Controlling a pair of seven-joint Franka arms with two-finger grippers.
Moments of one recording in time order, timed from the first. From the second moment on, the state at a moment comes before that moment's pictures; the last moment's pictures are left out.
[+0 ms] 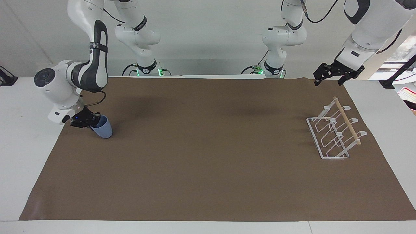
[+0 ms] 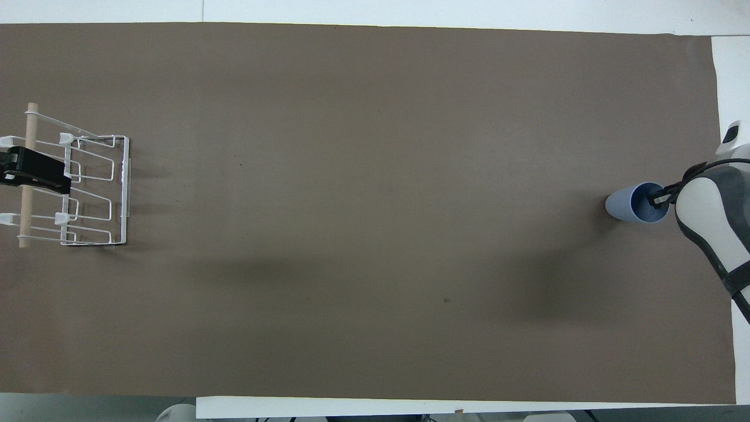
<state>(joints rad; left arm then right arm) -0.05 -0.06 -0.07 -1.61 0.01 1.42 -0.06 -0.11 0.13 -0.18 -2.08 0.02 2.13 -0.66</state>
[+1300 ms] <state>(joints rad) -0.12 -0.09 -0.11 -1.63 -0.43 1.38 -1.19 0.36 0.08 -0.10 -2.06 1.28 1.87 -0.17</state>
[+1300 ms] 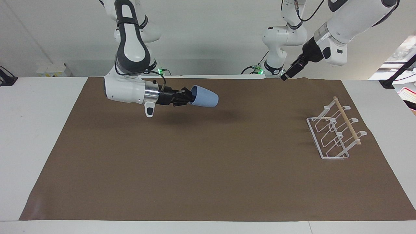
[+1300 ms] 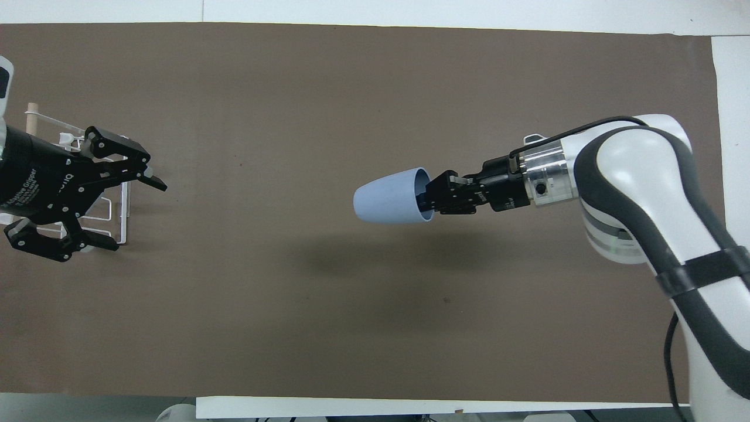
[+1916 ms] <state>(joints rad) -0.13 -0.14 -0.13 -1.75 -0.54 1.54 -1.66 0.70 0.08 -0.10 -2.07 1.55 2.29 -0.07</state>
